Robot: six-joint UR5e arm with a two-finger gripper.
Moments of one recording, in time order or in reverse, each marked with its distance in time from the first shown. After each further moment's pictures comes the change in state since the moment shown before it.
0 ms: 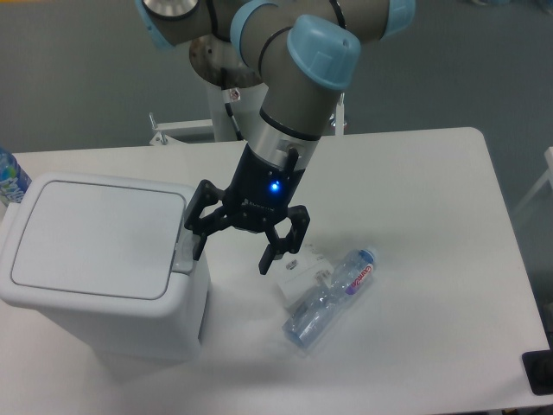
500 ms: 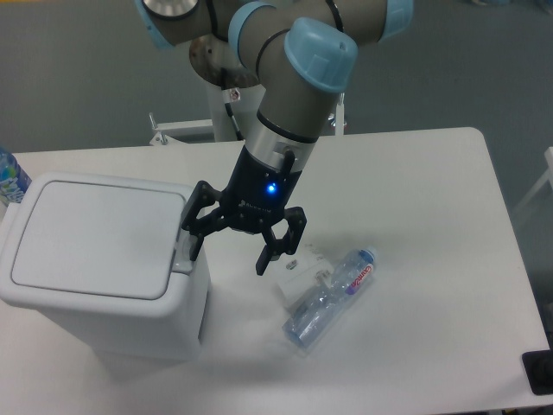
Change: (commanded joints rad) arm 0.000 0.000 -0.008 0.002 0.000 0.003
